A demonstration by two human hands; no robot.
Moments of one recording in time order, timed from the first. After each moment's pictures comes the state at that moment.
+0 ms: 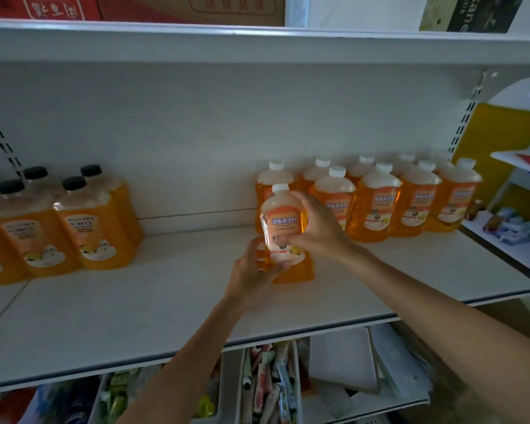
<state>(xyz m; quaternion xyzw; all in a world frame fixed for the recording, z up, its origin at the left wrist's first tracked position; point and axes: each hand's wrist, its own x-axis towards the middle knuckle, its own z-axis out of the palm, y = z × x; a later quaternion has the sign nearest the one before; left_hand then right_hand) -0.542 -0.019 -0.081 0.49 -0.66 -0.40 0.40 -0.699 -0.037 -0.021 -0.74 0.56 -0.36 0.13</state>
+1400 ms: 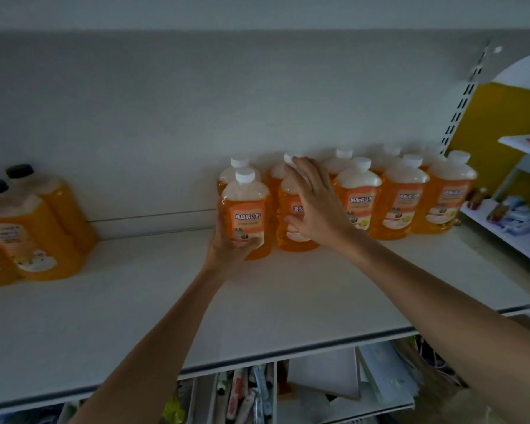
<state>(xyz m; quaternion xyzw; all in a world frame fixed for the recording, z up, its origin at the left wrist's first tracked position) -0.589 -0.096 -0.087 0.49 -0.63 -0.37 0.48 -0.780 -0.088 -0.024 -0.78 0.53 -0.29 -0.14</state>
